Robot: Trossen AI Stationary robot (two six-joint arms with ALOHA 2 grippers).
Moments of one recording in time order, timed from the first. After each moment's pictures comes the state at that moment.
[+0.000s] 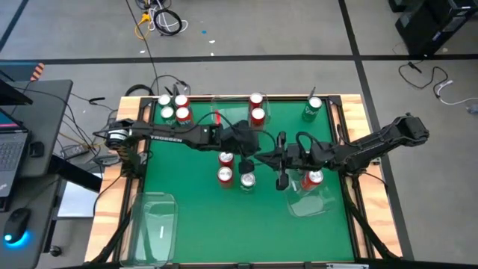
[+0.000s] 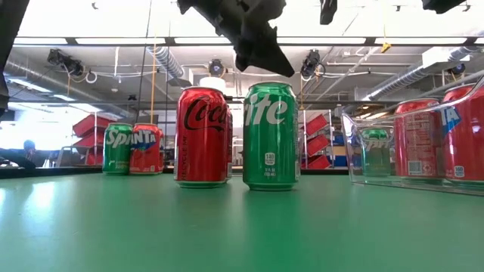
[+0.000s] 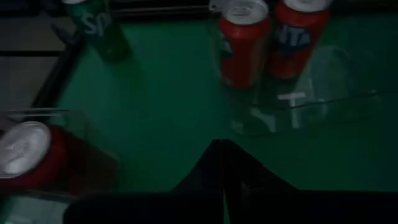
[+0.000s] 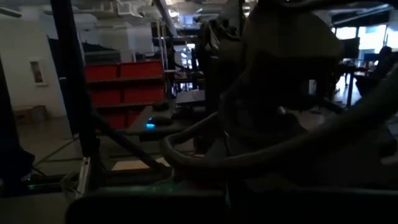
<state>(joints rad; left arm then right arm) 0.04 1.78 1.45 -0.31 -0.14 0.03 0.23 1.26 0.68 0.70 0.30 0.05</state>
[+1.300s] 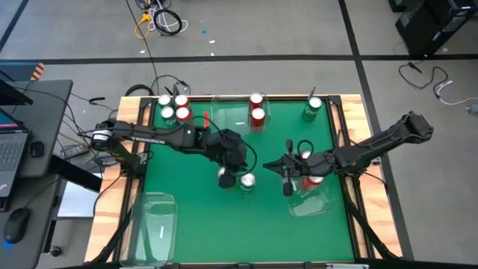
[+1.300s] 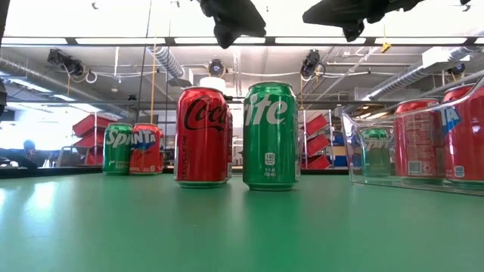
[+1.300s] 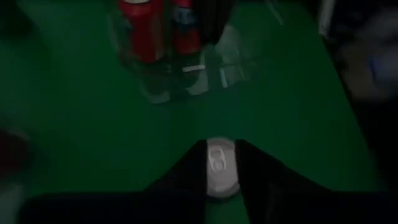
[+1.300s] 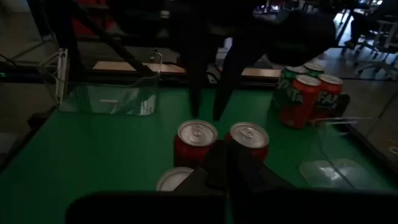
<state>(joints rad) -0.04 1.64 1.45 -0.54 0.09 -0.08 0.32 1.15 0.67 0.19 0.43 0.05</state>
